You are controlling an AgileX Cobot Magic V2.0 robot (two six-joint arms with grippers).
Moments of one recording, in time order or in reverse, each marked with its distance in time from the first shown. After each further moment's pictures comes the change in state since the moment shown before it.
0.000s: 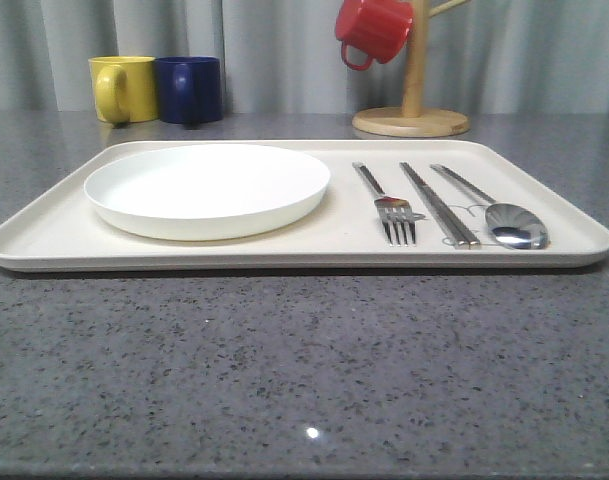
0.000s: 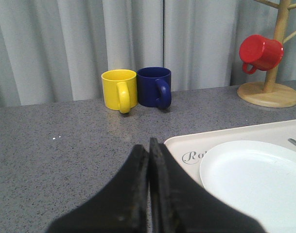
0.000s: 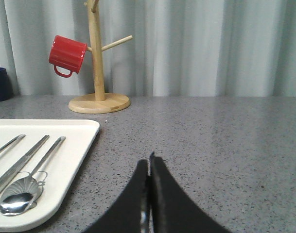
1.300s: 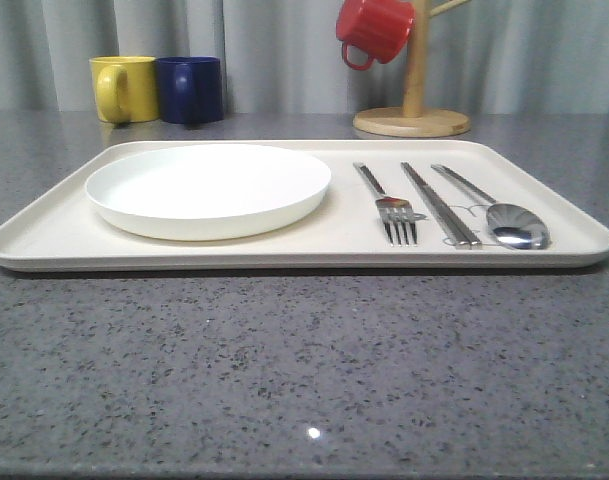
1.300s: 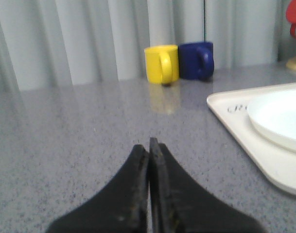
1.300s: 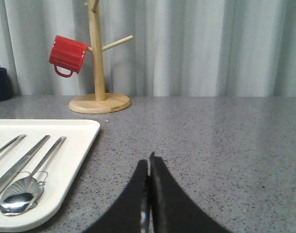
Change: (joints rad) left arm 0.077 -0.500 0.476 0.638 -0.117 -0.564; right arm 0.000 0.000 0.000 0.000 0.000 0.000
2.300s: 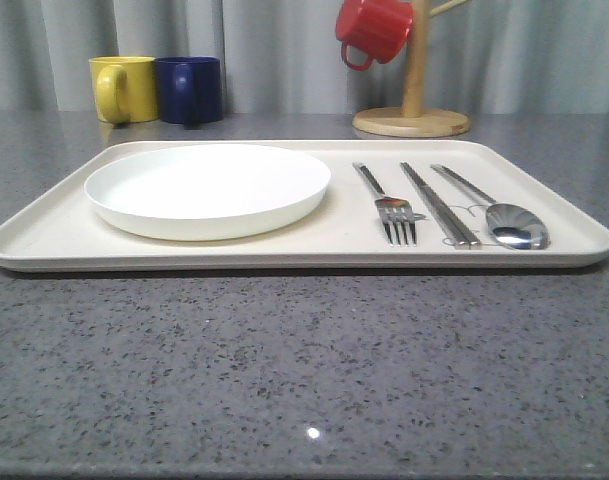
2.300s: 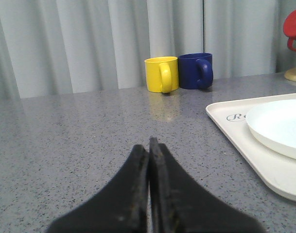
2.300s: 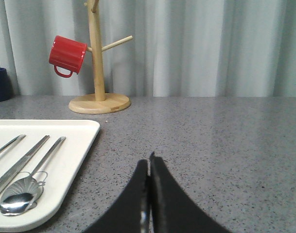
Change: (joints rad) left arm 0.000 -0.010 0.000 0.000 0.002 -0.004; right arm 0.000 0.000 0.000 0.000 -0.001 0.000
